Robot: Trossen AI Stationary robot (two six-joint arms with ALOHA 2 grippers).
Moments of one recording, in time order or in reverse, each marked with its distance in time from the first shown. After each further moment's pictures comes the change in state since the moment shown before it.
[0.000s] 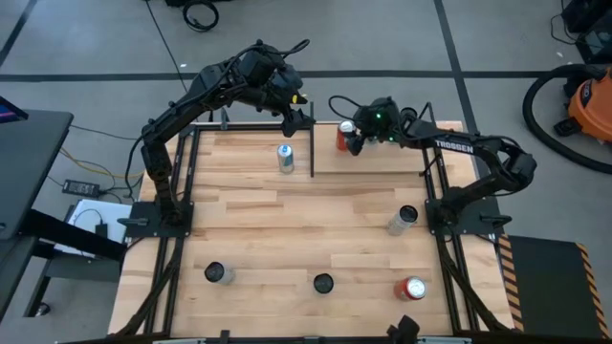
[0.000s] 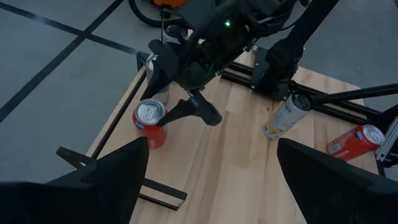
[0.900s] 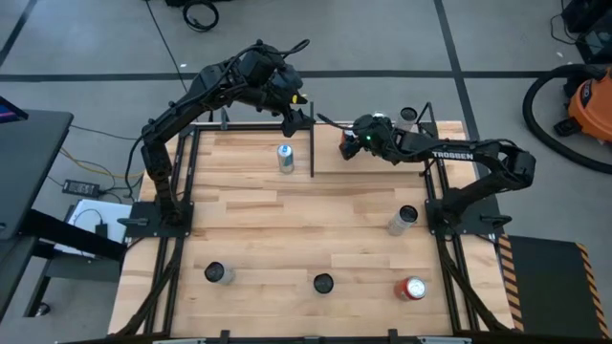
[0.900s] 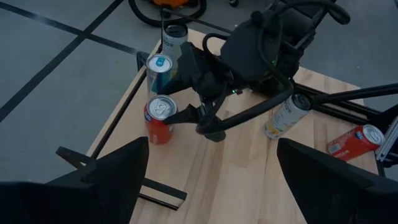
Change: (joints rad) left arm 0.000 0.000 0.000 -0.001 0.000 -0.001; right arm 0.218 -0.010 -0.003 -0.080 0.476 0.372
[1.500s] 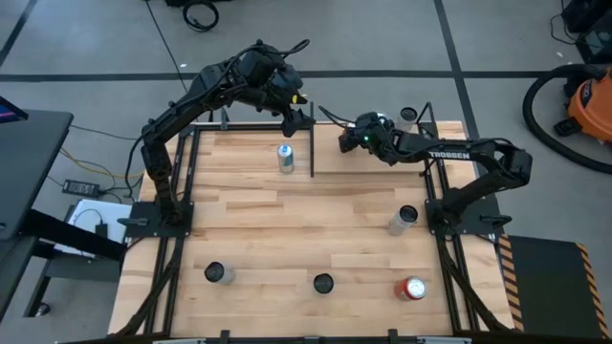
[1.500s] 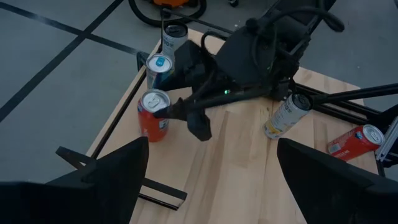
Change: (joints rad) left arm 0.000 0.000 0.000 0.000 0.000 0.000; right arm 0.003 0.037 -0.002 0.055 0.111 0.175
